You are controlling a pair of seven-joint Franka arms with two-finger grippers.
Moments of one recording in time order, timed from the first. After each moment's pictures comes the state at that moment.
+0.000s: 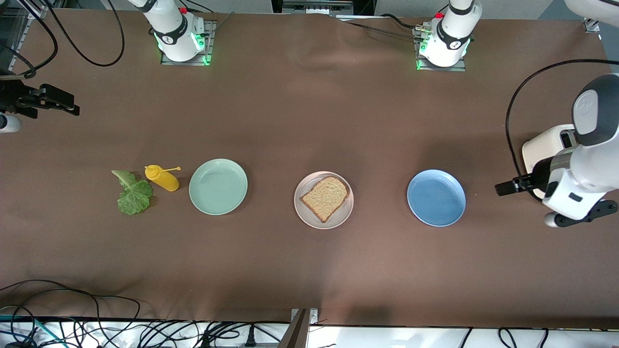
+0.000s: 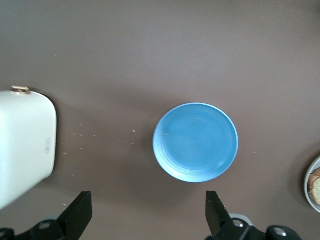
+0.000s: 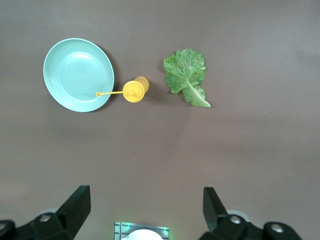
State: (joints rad) left arm -0.12 0.46 0.13 -1.24 -0.02 1.55 -0.27; right arm 0.12 0.08 -0.17 -1.50 0.02 1.44 -0.13
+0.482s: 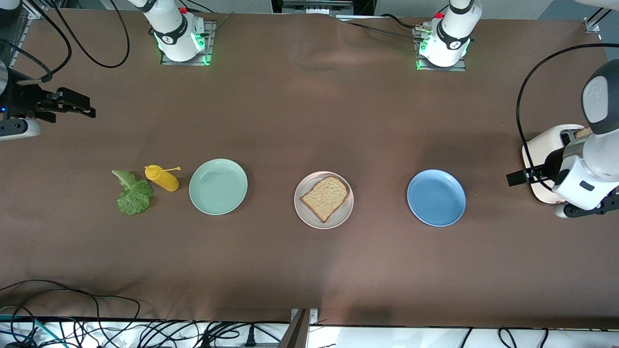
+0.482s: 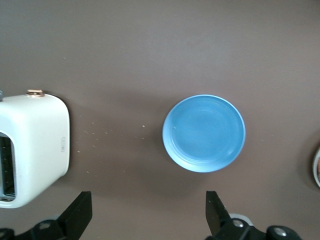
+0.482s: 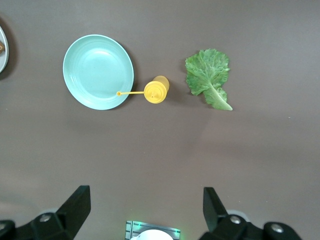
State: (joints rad) left arm -0.18 0.42 0.23 -1.24 -0.07 1.50 -0.19; right arm 0.13 0.12 -0.15 -1.50 0.08 1.44 -0.13
